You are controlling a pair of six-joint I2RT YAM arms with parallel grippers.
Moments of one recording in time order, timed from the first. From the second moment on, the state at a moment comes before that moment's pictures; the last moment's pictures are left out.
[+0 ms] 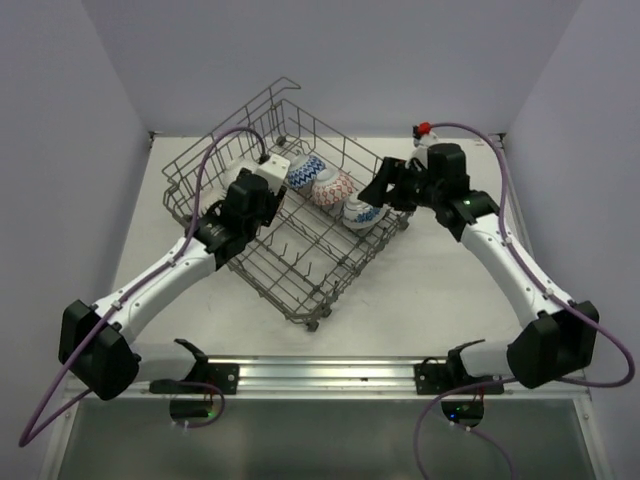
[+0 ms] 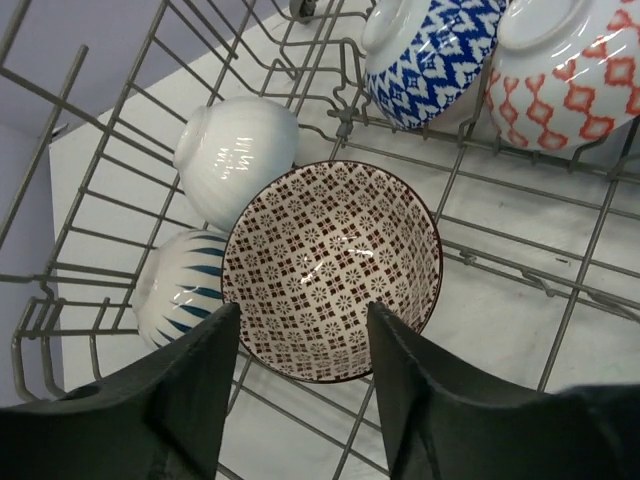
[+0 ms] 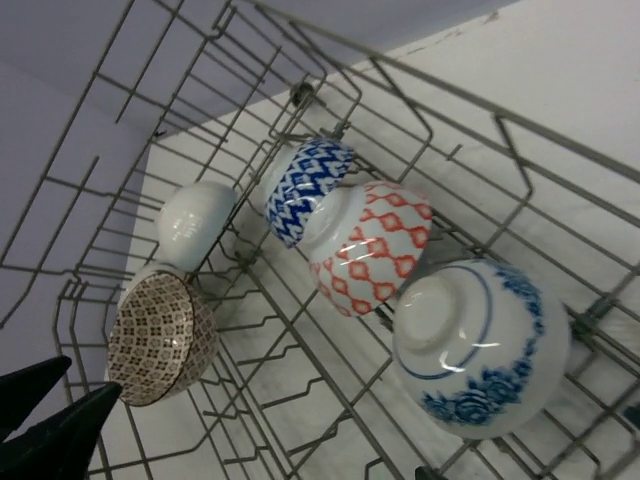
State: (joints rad) left arm -0.59 1.28 1.07 -0.29 -0.45 0.15; right arm 0.30 1.31 1.20 -0.40 -0.38 0.48
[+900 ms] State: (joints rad) left arm -0.53 0.85 0.76 0.04 -0.66 0.13; right arm 0.74 2.17 2.09 -0.74 -0.11 0.45
